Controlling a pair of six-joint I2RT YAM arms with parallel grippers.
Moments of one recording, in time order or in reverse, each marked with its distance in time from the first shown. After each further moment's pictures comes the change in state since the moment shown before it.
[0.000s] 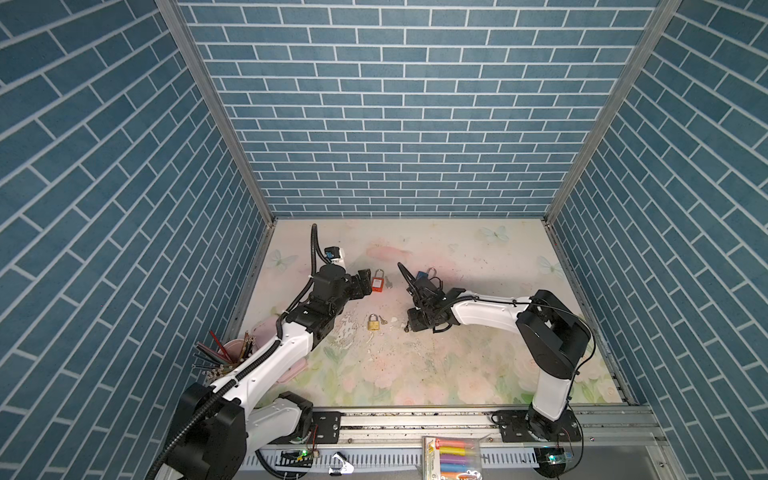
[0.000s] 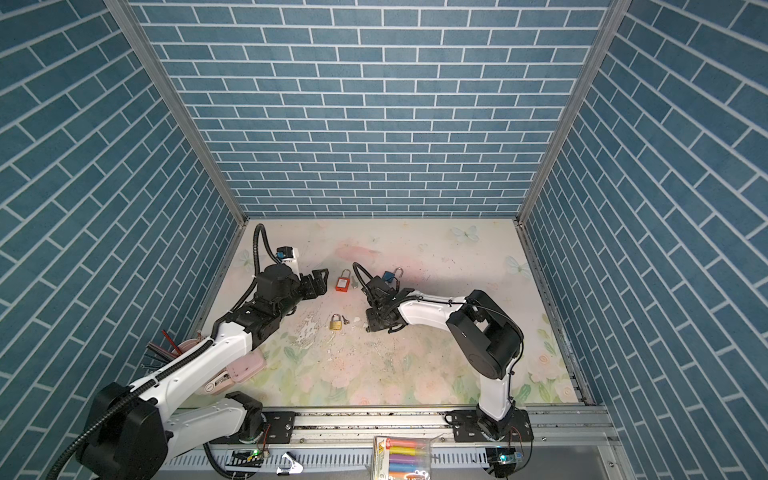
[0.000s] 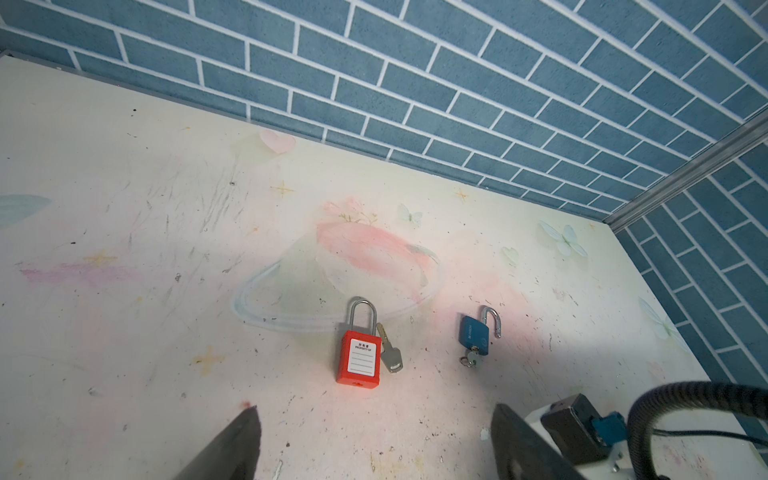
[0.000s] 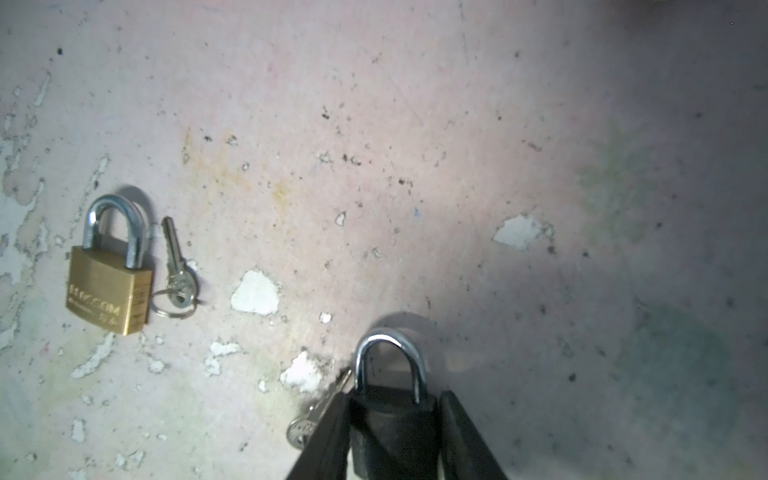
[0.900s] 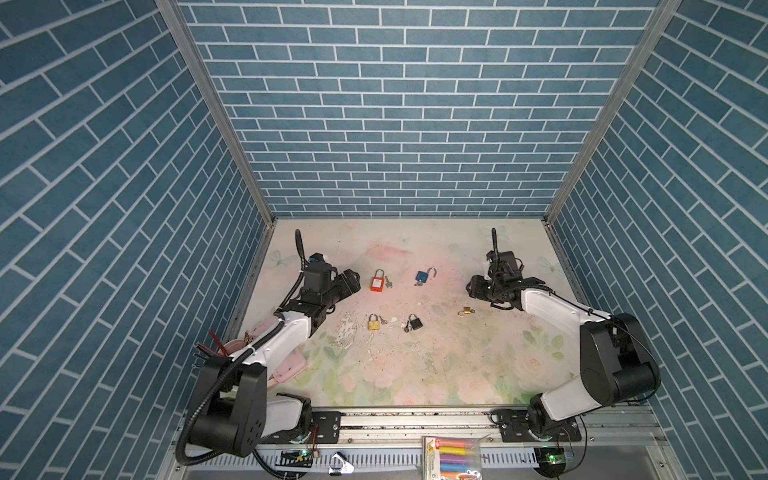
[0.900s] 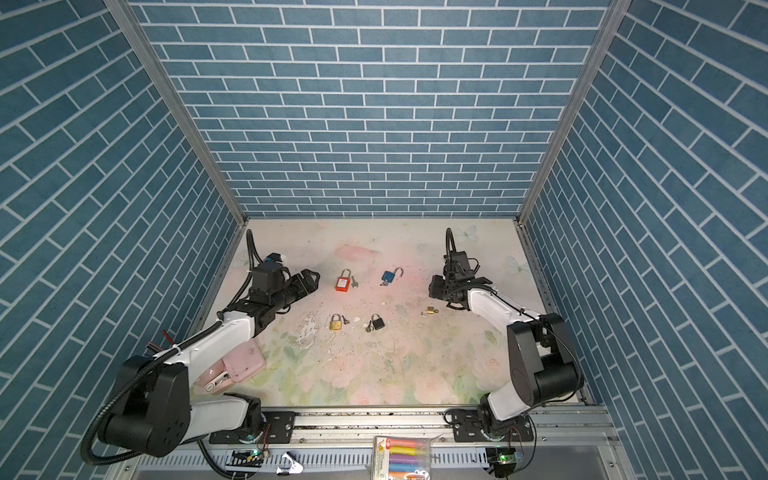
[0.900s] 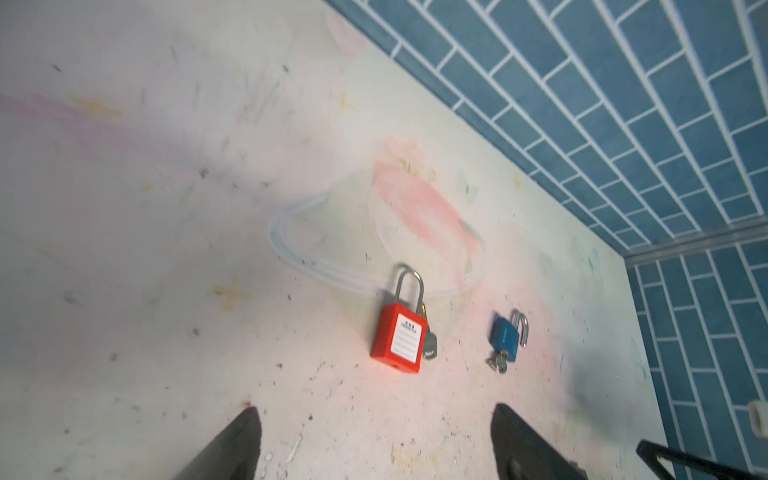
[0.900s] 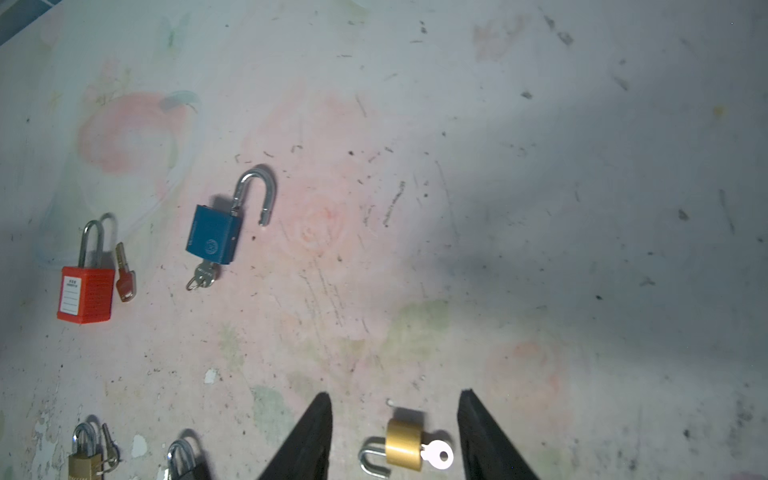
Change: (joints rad) left arm 0.185 0.174 -0.020 0.006 0.238 -0.198; right arm -0.580 -0.322 -0.232 0.098 -0.125 -0.043
